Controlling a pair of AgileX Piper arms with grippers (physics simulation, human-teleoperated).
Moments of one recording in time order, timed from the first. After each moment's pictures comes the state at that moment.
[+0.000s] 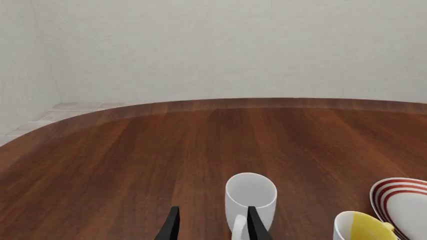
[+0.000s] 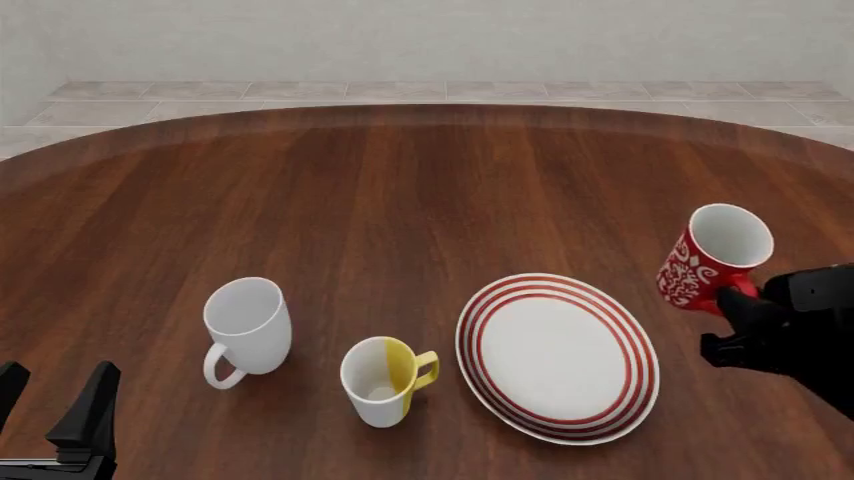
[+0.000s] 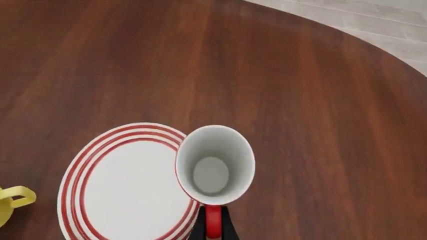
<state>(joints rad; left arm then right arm) 0.00 0.01 0.00 0.00 0.00 0.02 0.75 -0.48 0.27 -0.17</state>
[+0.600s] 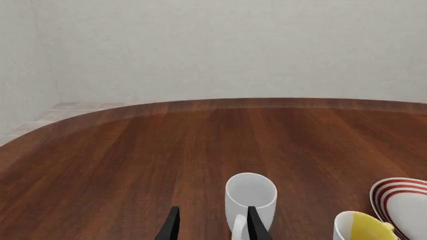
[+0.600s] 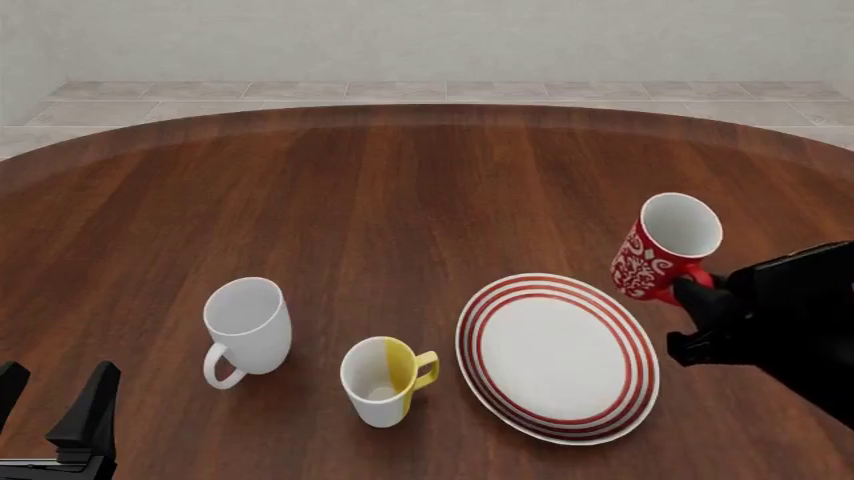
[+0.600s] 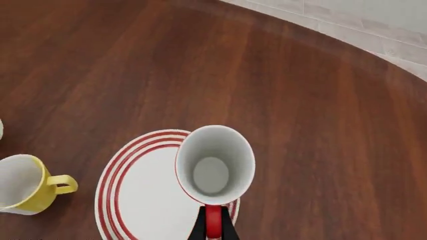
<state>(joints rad) 0.00 0.01 0.00 0.00 0.00 0.18 0.78 -0.51 0.25 -0.16</state>
